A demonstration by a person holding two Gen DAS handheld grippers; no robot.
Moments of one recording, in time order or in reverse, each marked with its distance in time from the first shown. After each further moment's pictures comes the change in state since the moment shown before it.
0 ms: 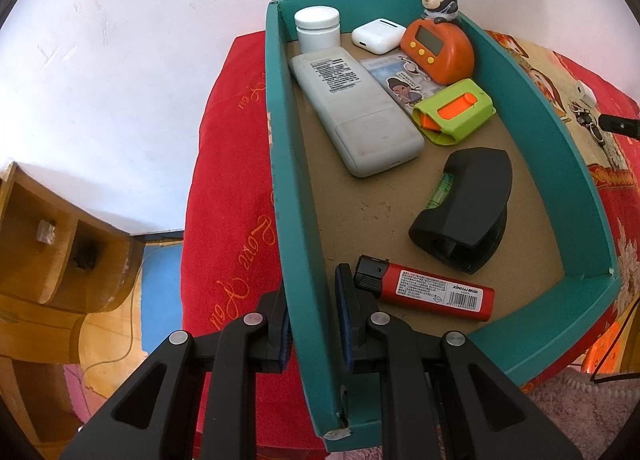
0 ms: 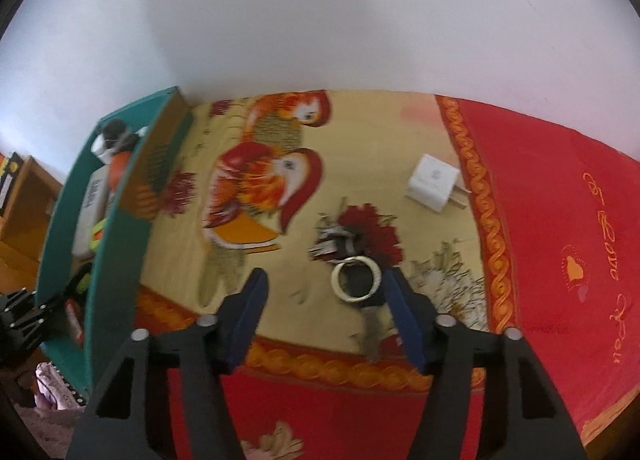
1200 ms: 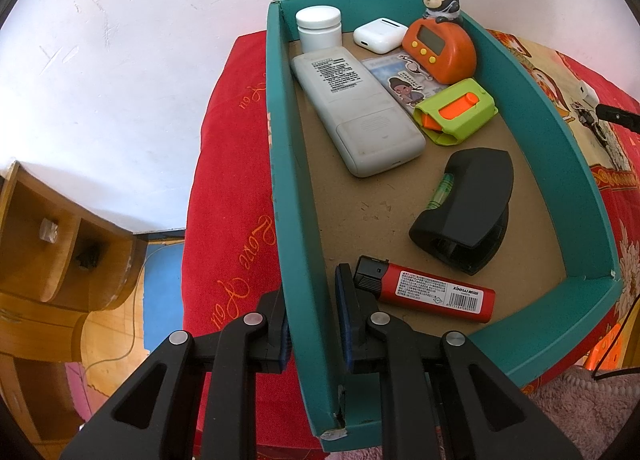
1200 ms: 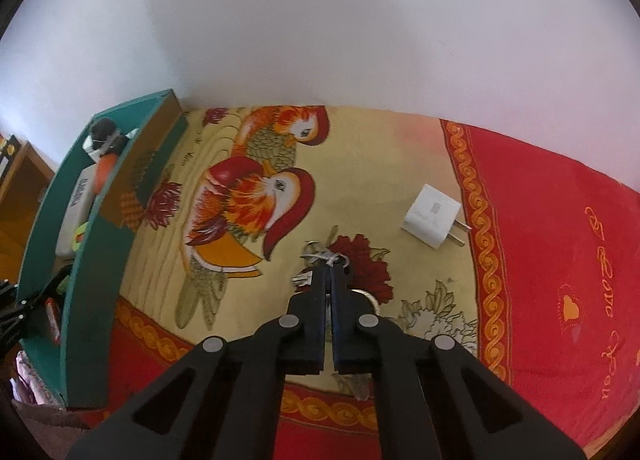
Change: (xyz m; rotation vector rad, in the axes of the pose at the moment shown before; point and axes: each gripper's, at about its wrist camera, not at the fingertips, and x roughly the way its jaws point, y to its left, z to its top) left arm 0.000 0.000 0.001 0.001 0.003 0.012; right arm 0.008 0.002 0.008 -0.068 -0.062 -0.013
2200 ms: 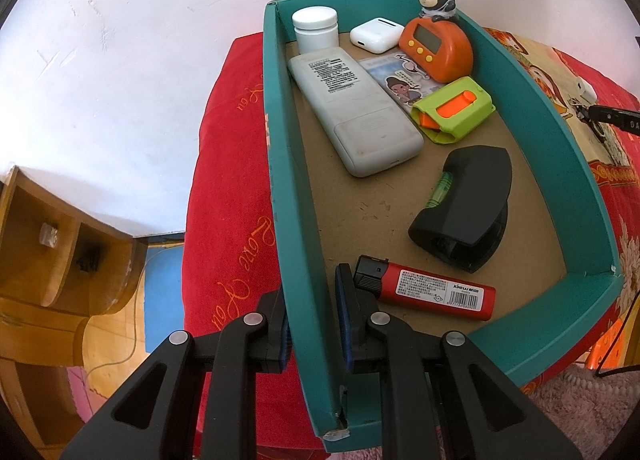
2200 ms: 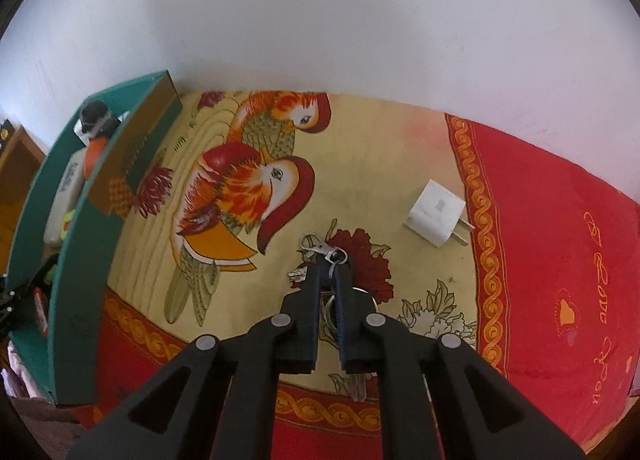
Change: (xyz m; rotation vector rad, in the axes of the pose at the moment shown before) left arm 0.001 -0.002 0.002 0.000 -0.001 0.004; right arm 0.011 0.004 0.001 -0.021 0.059 -0.062
